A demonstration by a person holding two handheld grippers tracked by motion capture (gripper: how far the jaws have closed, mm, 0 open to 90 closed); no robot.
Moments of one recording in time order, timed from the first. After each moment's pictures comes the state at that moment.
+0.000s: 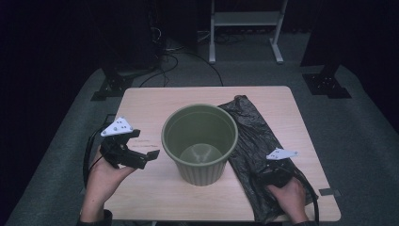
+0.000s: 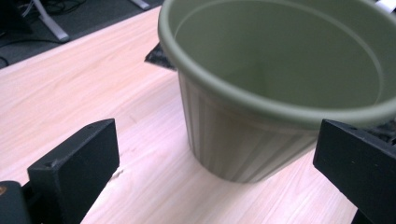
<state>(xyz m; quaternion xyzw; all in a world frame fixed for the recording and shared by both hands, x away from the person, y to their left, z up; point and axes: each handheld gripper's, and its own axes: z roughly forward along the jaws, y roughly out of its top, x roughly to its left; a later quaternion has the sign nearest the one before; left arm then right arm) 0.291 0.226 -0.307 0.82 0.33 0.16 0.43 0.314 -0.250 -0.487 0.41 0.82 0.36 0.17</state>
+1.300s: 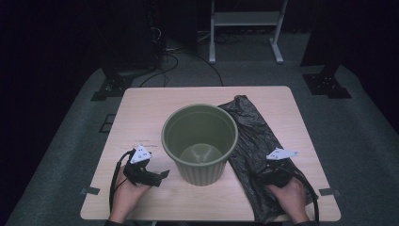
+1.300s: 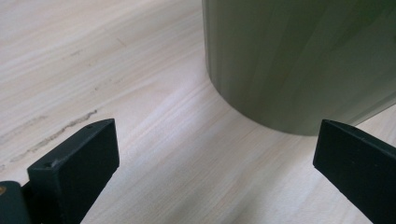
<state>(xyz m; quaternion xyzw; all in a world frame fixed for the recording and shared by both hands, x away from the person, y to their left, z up) 0.308 0.217 -0.446 0.83 0.35 0.18 0.40 0.314 -0.250 -0.487 0.41 0.82 0.36 0.17</state>
